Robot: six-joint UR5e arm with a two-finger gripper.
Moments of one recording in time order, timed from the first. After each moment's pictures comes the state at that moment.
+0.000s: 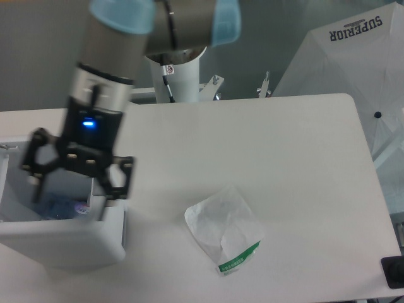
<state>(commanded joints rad) 2.37 -1.82 -1.48 -0.72 1.08 0.10</state>
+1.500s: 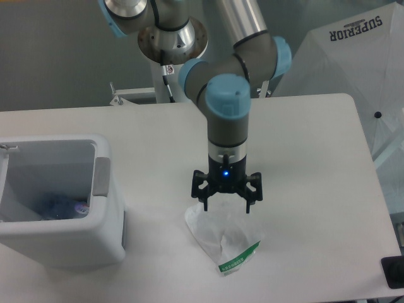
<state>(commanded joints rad) 2.39 -1.96 -1.78 -0.68 1.59 0.84</state>
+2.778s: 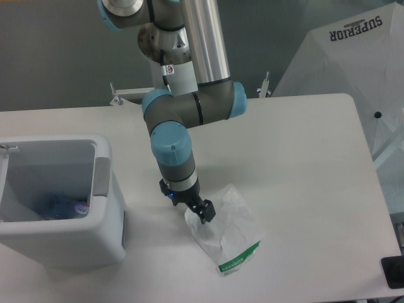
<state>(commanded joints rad) 2.28 -2.06 -1.82 -0.67 1.65 0.93</state>
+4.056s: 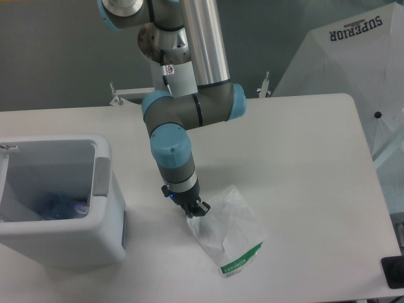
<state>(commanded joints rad) 2.30 -2.03 -1.81 -0.68 1.65 0.93</state>
